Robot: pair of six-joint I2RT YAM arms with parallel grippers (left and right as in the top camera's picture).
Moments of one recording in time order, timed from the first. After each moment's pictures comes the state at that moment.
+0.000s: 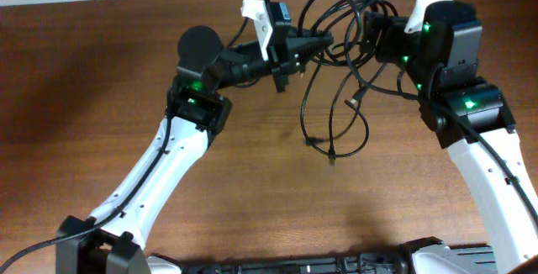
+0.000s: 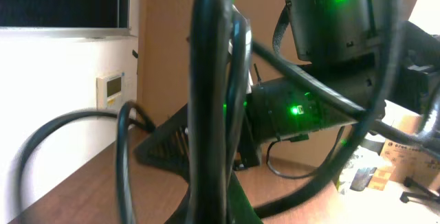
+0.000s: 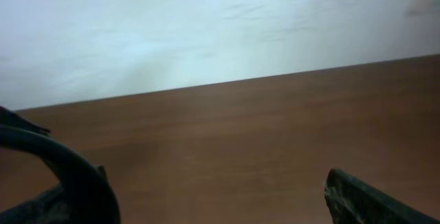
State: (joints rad) left arm -0.45 1.56 1.22 0.56 0.93 -0.28; right arm 0.16 1.29 1.34 -0.50 0.15 0.24
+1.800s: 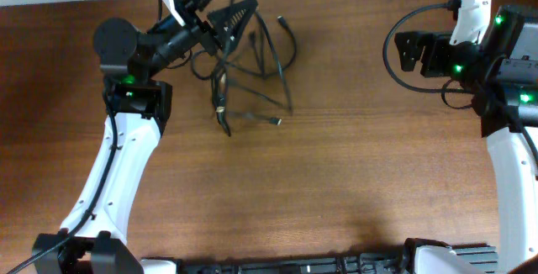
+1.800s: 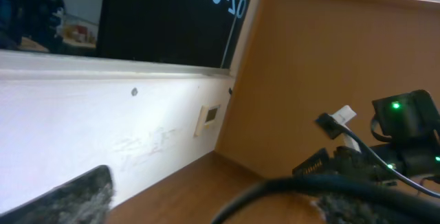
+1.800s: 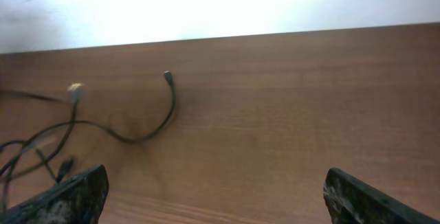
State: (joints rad) left arm -0.14 1.53 1.22 0.63 0.86 -0.49; right arm -0.18 1.30 1.34 -0.67 -0.39 0.00
